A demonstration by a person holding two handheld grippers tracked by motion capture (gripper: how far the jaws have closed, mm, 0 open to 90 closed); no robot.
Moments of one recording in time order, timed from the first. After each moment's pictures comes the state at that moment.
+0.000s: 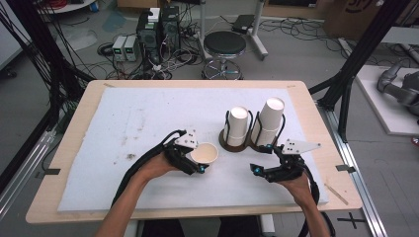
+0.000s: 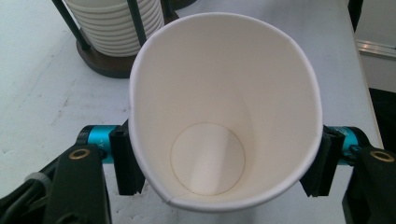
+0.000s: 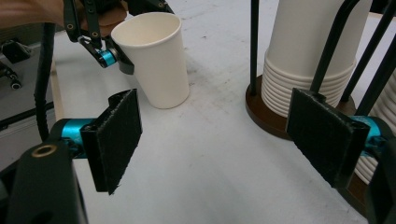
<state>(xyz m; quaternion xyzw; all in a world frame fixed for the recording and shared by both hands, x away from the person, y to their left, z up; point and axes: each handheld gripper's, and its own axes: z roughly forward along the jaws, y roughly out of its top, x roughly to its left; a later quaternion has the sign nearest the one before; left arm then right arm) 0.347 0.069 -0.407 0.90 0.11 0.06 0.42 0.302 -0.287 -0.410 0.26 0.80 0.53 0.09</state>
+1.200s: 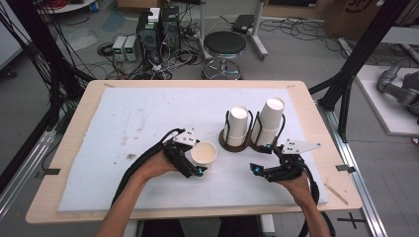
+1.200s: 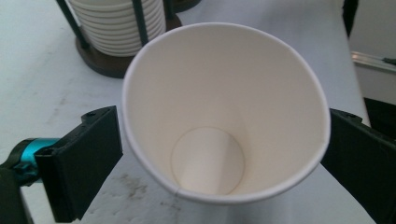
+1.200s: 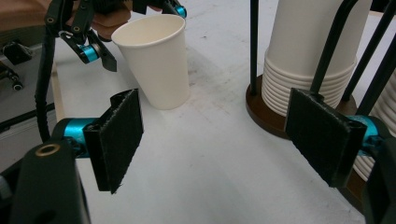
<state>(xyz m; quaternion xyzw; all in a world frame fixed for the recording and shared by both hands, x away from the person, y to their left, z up) 0.351 0.073 -0.407 0.89 0.12 0.04 0.44 0.303 -0.287 -0.411 0.26 0.80 0.53 0.08</state>
